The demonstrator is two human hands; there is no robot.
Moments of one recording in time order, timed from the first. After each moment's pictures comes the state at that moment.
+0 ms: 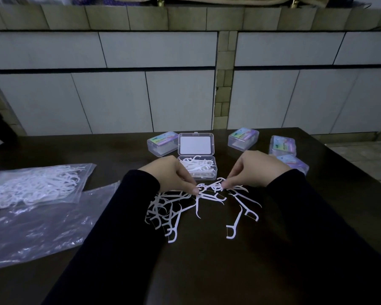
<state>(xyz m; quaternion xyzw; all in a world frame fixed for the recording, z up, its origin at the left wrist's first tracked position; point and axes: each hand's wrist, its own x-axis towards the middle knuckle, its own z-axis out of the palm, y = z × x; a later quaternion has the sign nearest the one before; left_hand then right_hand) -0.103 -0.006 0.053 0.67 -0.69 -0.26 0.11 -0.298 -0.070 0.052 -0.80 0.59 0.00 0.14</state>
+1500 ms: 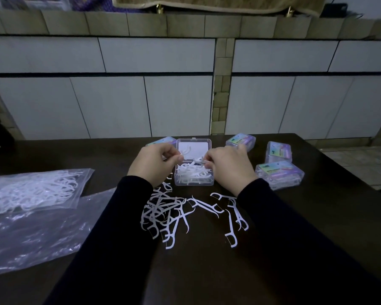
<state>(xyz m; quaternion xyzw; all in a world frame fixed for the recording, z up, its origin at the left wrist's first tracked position) -0.093 -0.011 0.049 0.67 -0.62 -0.10 0.38 -0.258 -0.067 0.044 -0.84 0.51 -0.15 -0.08</state>
